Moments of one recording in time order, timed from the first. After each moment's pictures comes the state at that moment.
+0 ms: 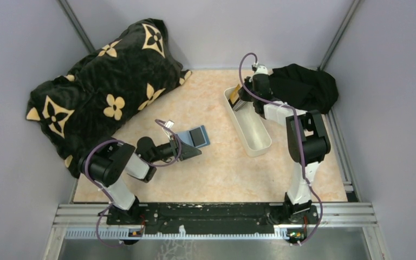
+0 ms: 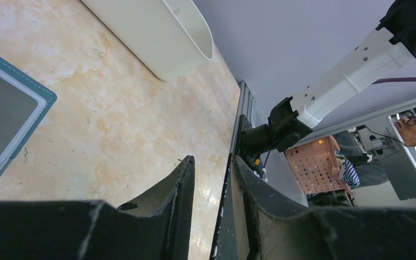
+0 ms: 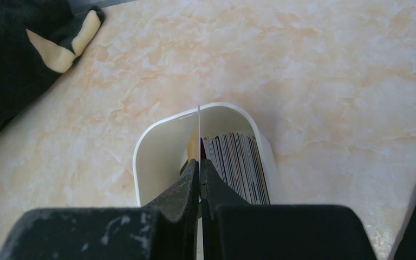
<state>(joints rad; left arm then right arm) -0.42 1.69 0.23 1.51 0.82 -1.00 0.28 1.91 1.24 0.26 -0.05 0.40</state>
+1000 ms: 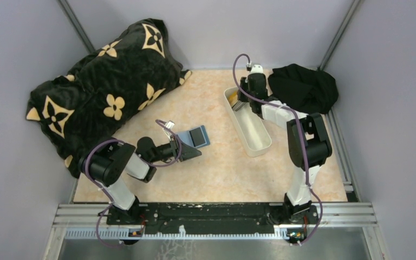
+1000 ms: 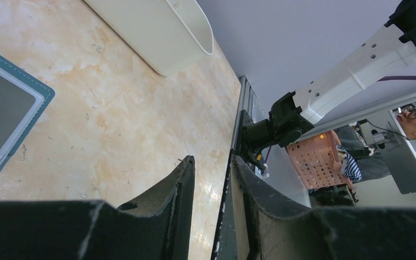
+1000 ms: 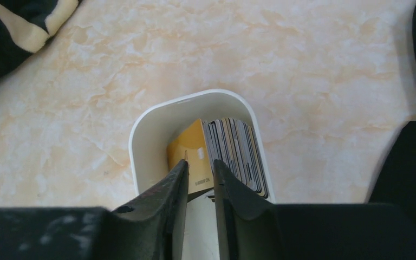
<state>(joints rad) -0.42 1.70 0.23 1.51 0.84 -0.98 0.34 1.86 1.25 0.15 0.06 0.29</state>
